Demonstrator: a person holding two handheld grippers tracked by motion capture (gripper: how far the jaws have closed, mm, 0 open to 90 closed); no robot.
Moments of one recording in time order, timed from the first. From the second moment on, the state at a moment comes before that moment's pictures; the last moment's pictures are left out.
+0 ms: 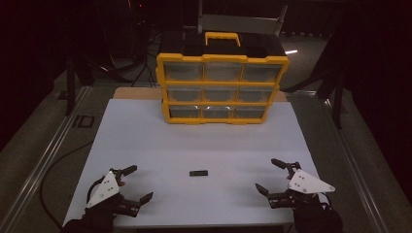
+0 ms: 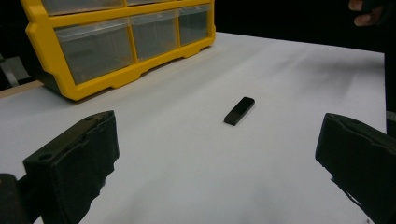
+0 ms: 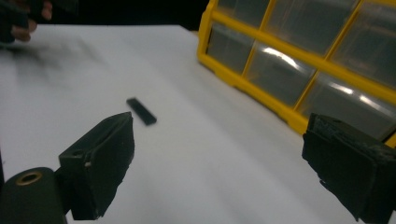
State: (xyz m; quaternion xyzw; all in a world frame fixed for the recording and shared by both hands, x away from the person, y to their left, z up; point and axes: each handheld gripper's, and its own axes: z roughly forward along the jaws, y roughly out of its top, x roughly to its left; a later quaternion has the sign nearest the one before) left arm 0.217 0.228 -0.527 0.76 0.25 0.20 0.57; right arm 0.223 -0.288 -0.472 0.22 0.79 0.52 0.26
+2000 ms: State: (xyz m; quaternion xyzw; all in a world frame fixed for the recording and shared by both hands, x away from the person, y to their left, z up) left arm 0.217 0.226 -0.526 0.76 0.24 0.20 0.57; right arm 0.323 -0.199 -0.439 0.07 0.80 0.47 0.36
